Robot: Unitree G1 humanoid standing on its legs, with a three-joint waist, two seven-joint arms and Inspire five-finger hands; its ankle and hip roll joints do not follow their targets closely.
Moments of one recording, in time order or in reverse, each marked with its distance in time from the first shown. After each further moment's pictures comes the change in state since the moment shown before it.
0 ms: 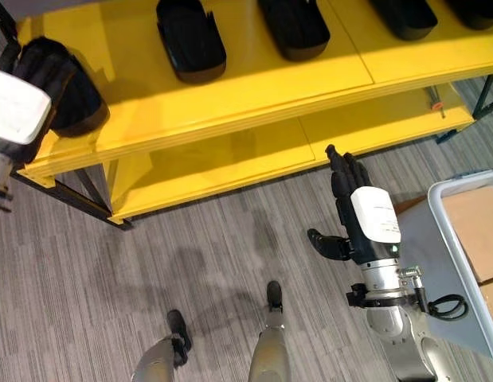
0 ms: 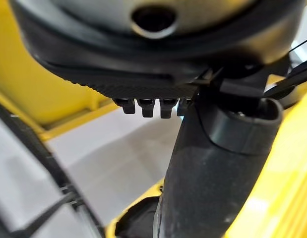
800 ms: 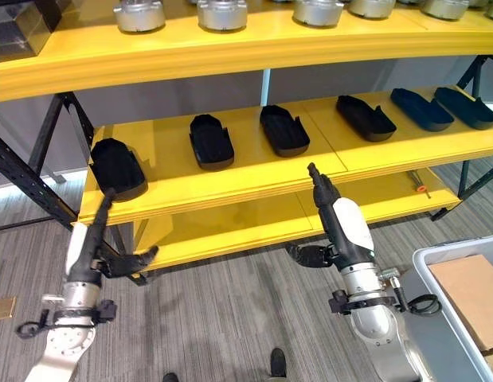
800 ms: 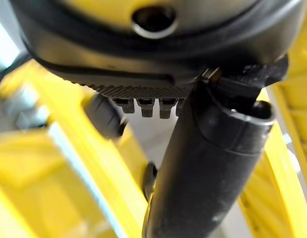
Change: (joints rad) left arm 0.769 -0.806 0.244 -0.492 -0.946 -0.182 -0.275; right arm -0.018 0.061 0.123 -0.011 0.208 0.042 0.138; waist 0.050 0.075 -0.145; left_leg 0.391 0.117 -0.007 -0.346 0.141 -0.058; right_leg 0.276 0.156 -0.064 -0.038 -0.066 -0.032
